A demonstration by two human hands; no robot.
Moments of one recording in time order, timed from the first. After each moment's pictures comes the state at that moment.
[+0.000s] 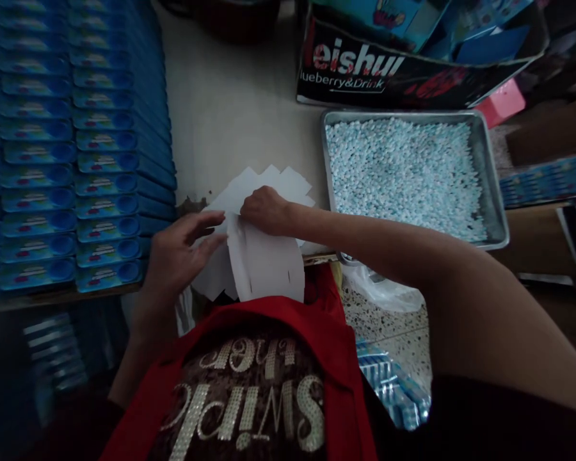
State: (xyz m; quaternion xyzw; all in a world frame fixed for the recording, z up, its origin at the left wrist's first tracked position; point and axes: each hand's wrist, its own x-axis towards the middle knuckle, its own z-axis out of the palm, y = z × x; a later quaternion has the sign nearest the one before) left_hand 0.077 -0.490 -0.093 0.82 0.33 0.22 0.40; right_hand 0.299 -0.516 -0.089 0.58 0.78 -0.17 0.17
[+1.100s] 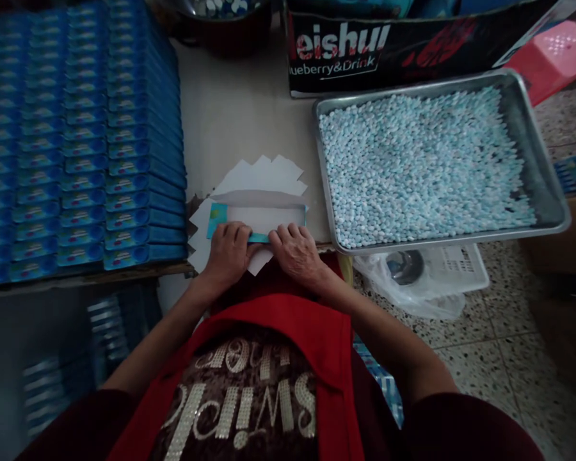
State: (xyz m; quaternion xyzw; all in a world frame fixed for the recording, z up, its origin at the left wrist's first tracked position) left_hand 0.102 -0.557 -0.143 0.96 0.26 0.07 0.06; right_hand 0.277 -0.678 -0.139 0.73 0.69 -0.01 -0.05
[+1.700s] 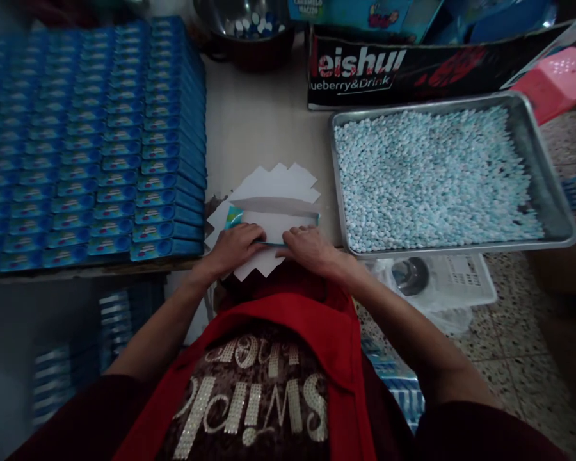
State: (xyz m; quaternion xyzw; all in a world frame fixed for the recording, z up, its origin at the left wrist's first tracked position) left_hand 0.101 -0.512 -0.128 0.96 0.20 -0.05 0.20; right_hand 0.304 -0.653 -0.086 0.65 0.72 -0.23 0.03
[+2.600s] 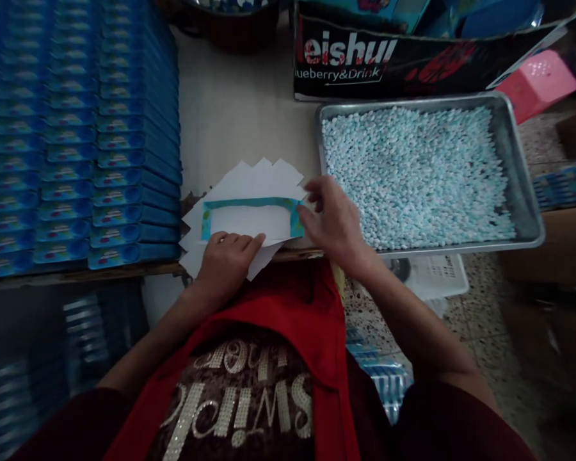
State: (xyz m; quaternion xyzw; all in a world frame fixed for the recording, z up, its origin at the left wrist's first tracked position) left_hand 0.118 -0.578 -0.090 0.98 0.21 -0.02 0.06; right_hand 0.345 -0.663 -0.067 0.78 0.55 -0.10 -0.26
